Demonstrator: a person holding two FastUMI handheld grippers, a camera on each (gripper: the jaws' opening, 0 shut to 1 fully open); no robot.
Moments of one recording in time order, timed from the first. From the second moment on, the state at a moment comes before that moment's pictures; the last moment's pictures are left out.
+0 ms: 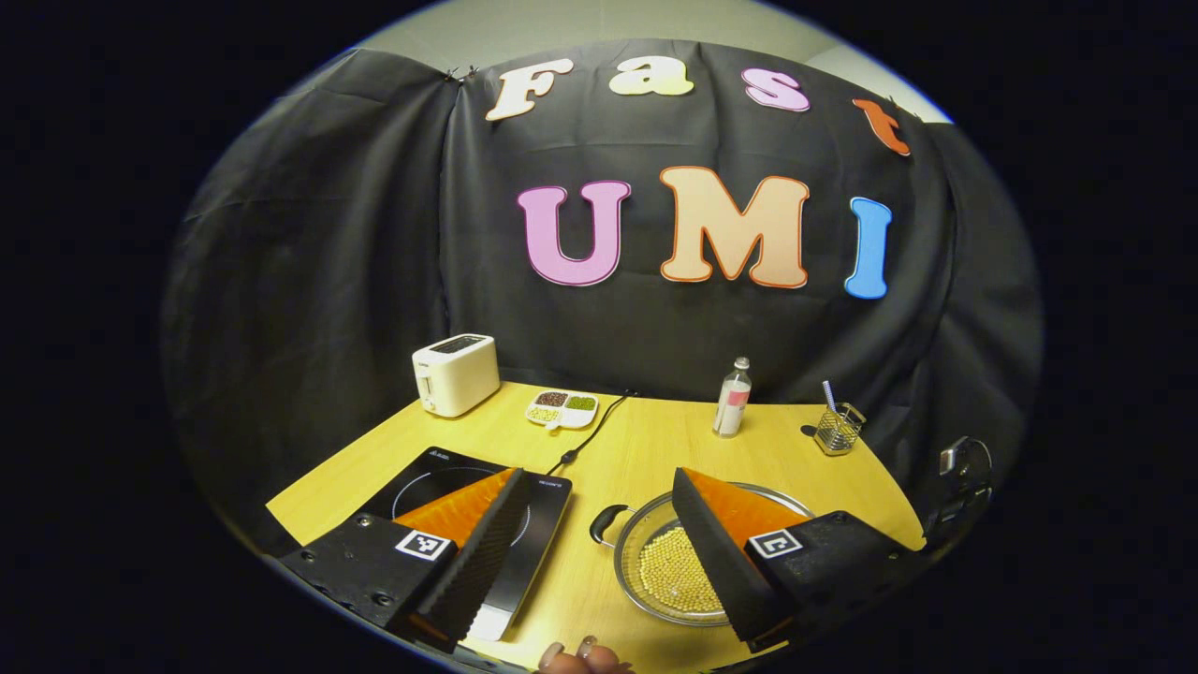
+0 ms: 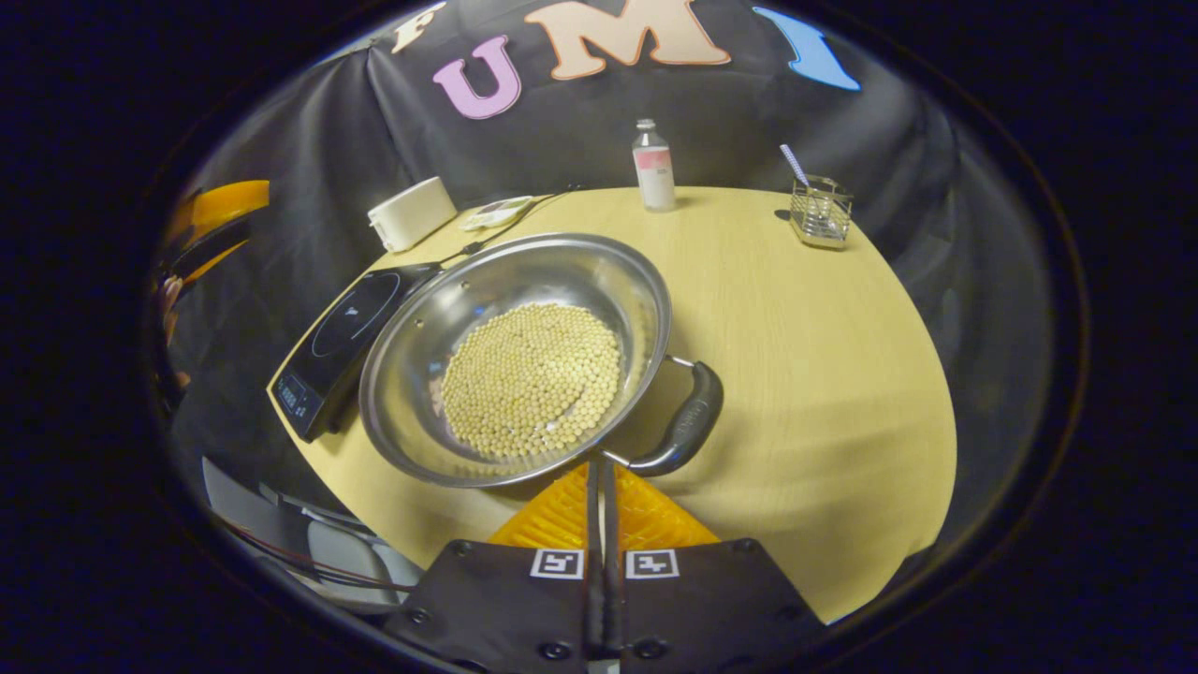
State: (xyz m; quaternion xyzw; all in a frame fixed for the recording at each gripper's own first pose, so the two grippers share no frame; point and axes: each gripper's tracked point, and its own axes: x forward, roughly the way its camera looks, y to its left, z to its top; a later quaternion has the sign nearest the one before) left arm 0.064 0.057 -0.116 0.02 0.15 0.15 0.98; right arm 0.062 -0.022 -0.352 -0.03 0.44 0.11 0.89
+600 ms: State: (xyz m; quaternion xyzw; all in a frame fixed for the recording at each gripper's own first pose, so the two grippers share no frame) left arm 0.055 0.071 -0.117 0.01 0.15 0.18 0.97; right arm 0.091 -0.039 -0.354 -0.05 0.43 0.11 0.89
